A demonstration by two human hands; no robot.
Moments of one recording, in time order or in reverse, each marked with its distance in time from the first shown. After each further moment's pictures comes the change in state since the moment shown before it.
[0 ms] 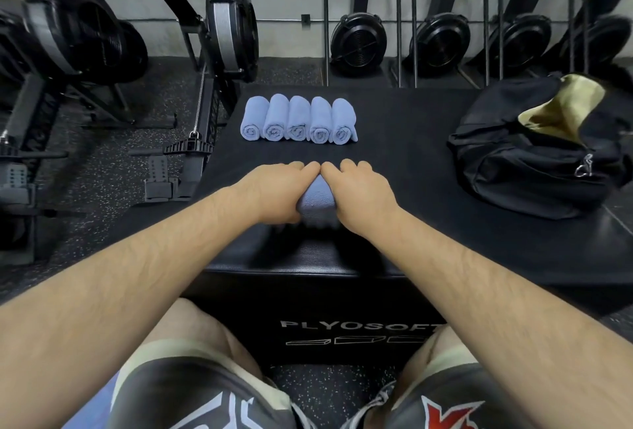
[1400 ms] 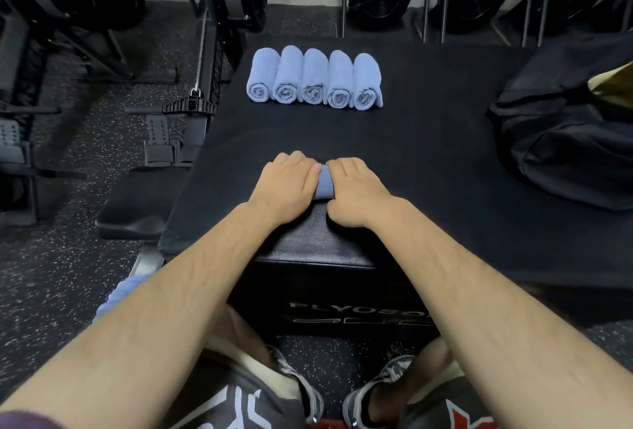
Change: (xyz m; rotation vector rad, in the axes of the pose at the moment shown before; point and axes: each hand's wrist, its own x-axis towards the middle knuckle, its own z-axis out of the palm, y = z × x) left_hand 0.025 -0.019 0.123 -0.357 0.238 -0.306; right_hand 0.035 -0.010 0.080 0.279 -0.455 0.012
